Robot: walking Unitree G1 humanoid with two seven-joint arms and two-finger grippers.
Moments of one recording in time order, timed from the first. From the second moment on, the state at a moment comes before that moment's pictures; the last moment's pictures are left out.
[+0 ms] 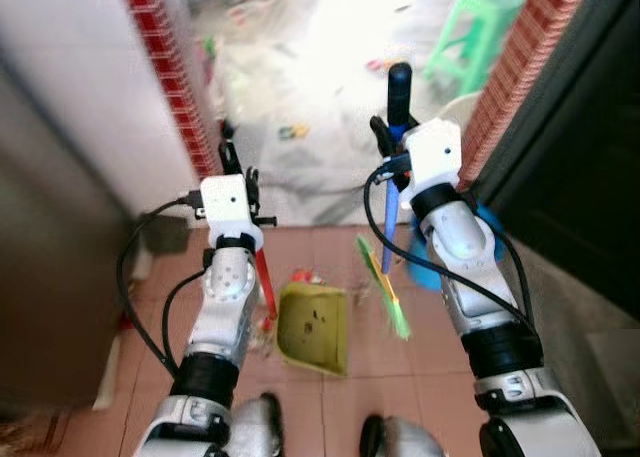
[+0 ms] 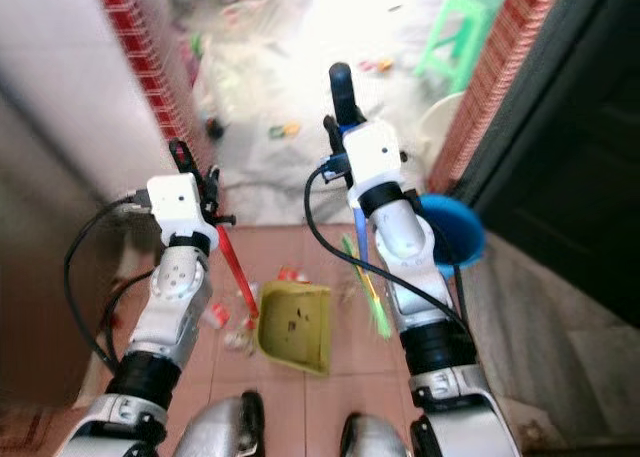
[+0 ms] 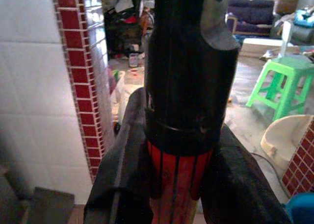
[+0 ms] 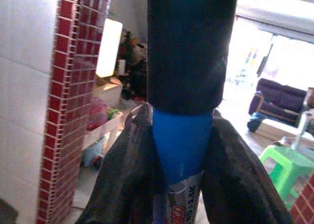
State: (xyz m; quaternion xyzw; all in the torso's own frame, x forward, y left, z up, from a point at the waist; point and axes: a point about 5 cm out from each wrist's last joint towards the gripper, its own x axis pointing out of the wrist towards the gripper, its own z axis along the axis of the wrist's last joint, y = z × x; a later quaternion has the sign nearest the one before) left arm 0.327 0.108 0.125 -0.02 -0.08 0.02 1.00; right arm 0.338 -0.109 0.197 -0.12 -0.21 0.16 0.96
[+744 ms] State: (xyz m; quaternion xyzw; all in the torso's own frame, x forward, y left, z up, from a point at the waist) left arm 0.323 0.098 0.123 -0.04 -0.07 0.01 1.00; right arm 0.338 -0.116 0.191 -0.13 -0.20 0.15 0.96
